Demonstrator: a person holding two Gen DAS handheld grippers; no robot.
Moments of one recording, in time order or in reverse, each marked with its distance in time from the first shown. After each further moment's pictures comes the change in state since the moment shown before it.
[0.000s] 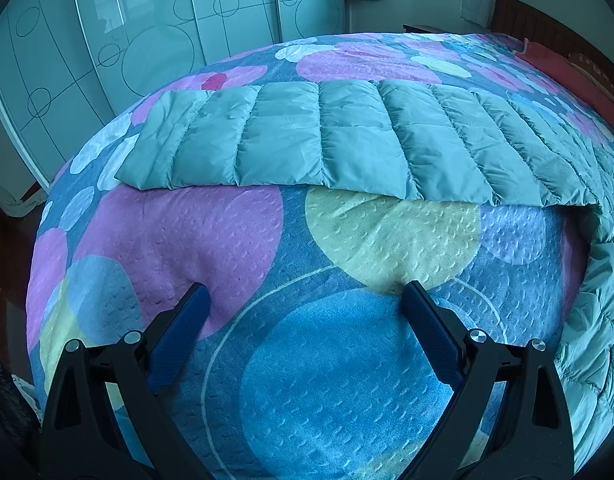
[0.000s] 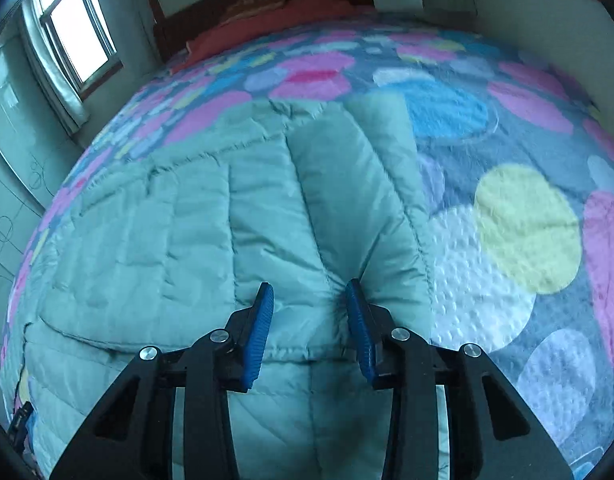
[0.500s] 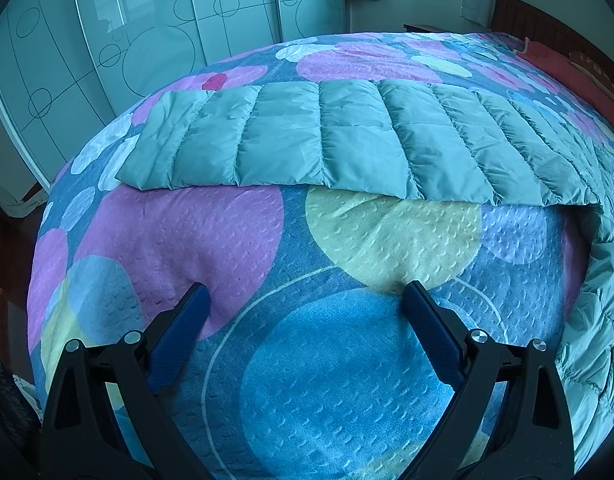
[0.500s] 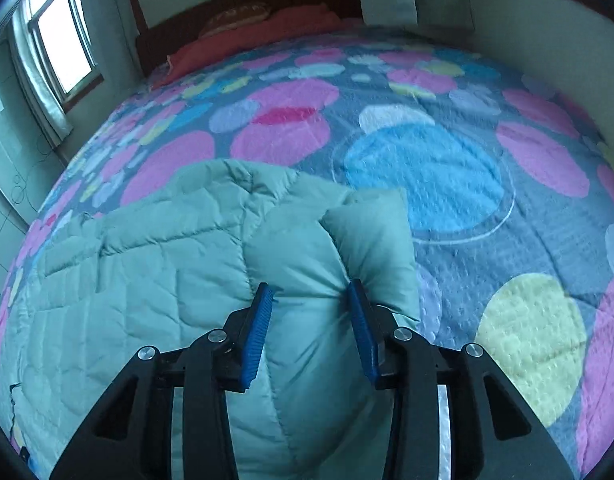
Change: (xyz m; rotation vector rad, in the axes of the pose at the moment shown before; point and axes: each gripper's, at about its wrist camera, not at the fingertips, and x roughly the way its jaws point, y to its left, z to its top) left arm 0.000 0.000 0.000 0.003 -0.002 0.002; right arm 0.041 -0.018 0.081 0.018 -0.032 -0.065
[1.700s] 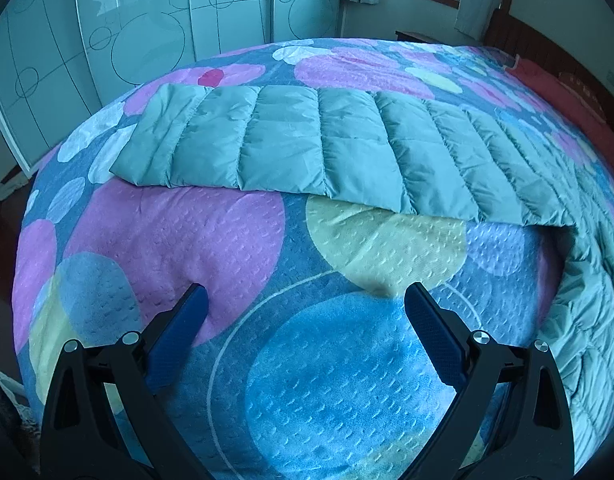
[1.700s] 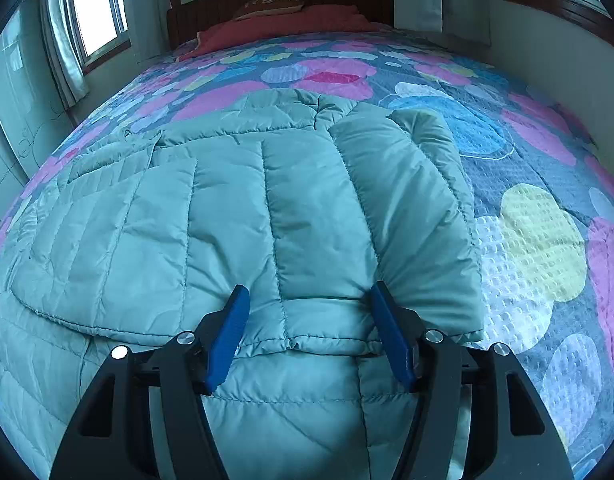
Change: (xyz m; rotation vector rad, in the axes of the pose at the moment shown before) left arm -0.008 0.023 0.005 -0.073 -0.001 -0.124; right arm -0.043 0.049 -0.094 -0.128 -0.054 -0.028
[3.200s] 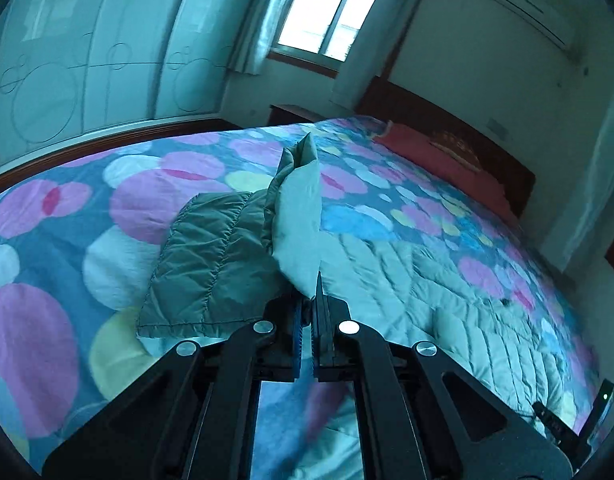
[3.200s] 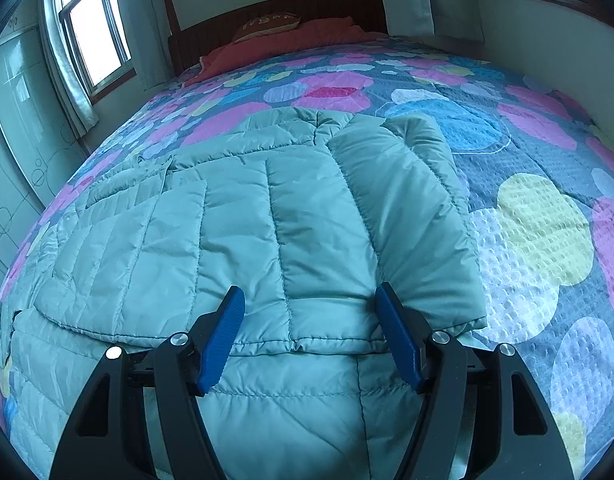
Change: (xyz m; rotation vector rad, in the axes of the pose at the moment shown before) left arm -0.048 -0.125 0.054 0.122 -0.243 -0.463; right arm -0.011 -0.008 -0.006 0.075 -0.060 0.072
